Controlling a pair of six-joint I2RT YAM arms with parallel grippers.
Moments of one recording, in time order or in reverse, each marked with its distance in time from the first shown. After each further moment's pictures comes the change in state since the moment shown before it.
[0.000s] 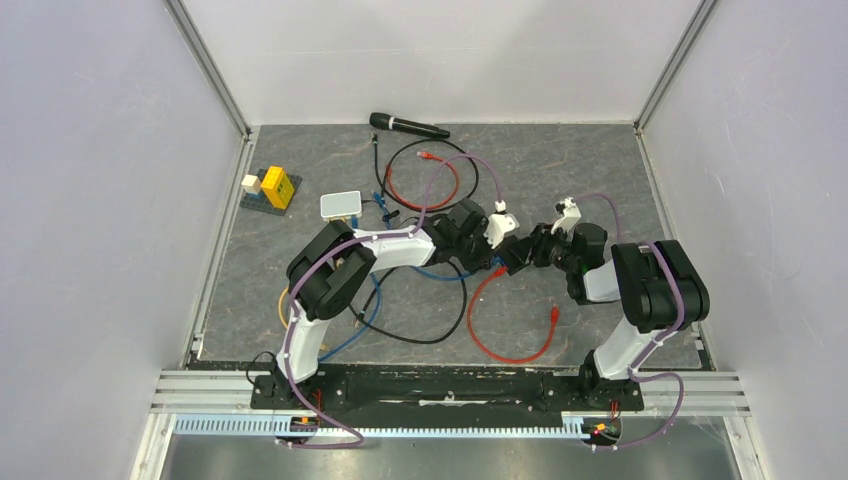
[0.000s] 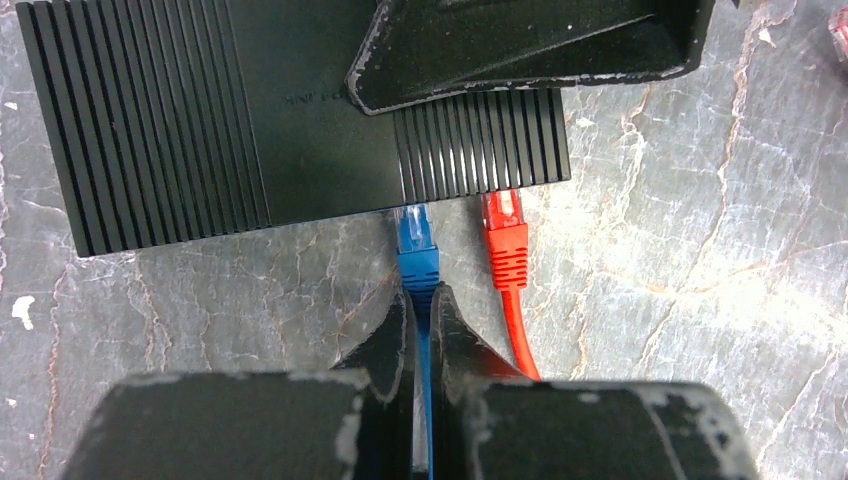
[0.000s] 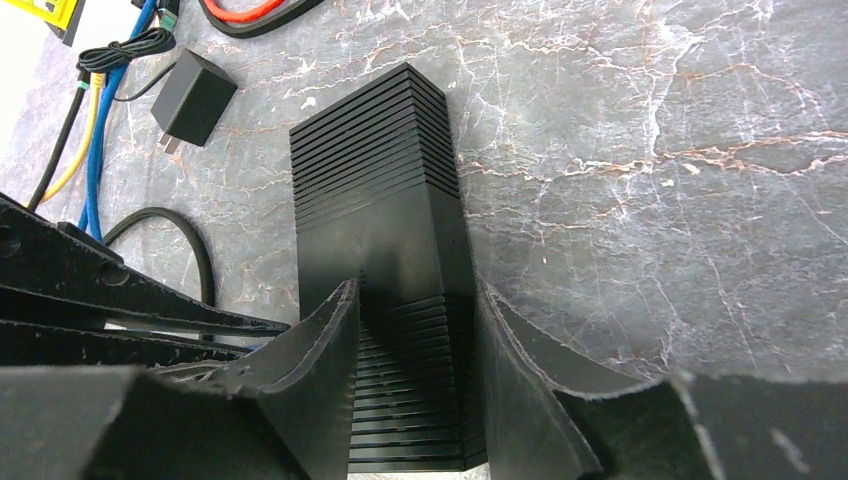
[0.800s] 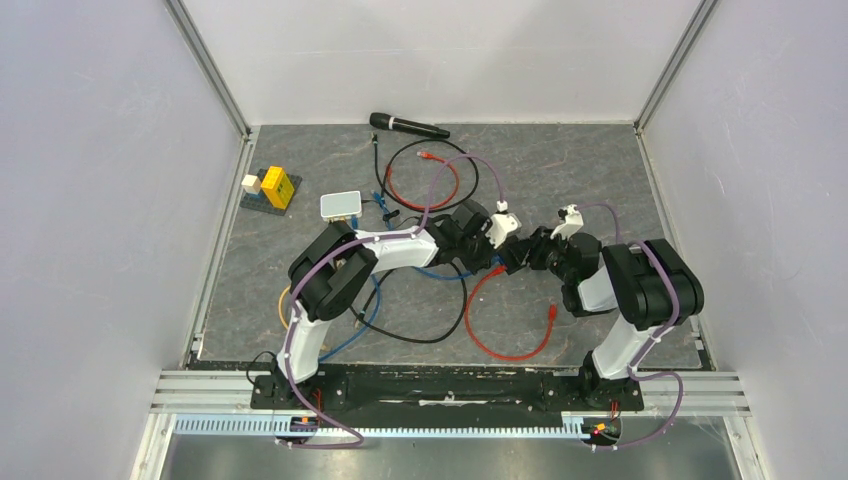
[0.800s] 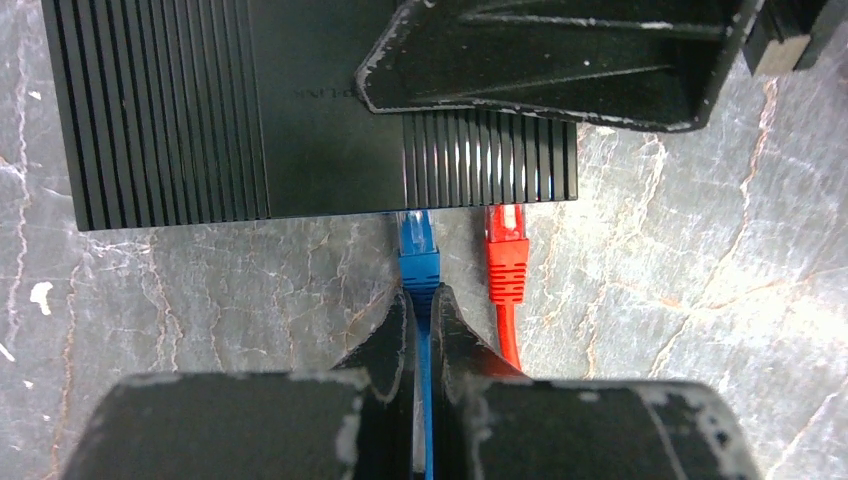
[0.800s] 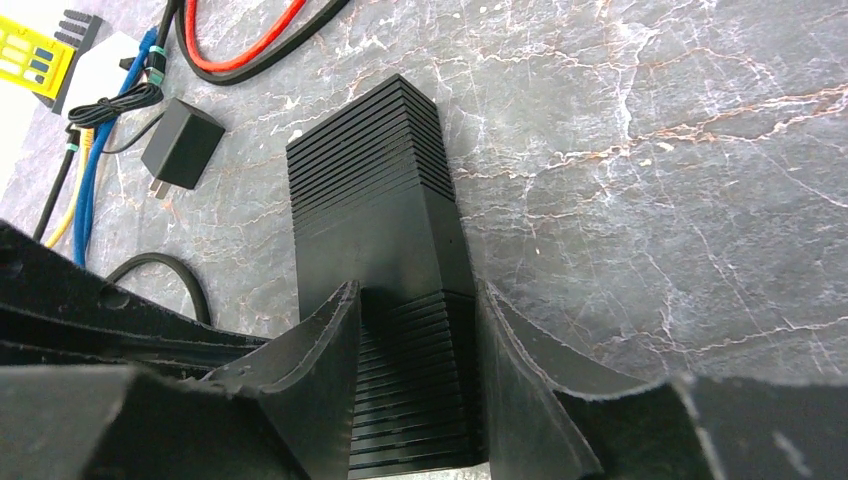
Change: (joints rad) left arm -0.017 0.007 0.009 -0.004 -0.065 -0.001; right arm 0.066 0.023 -0.084 0.197 0.167 0.109
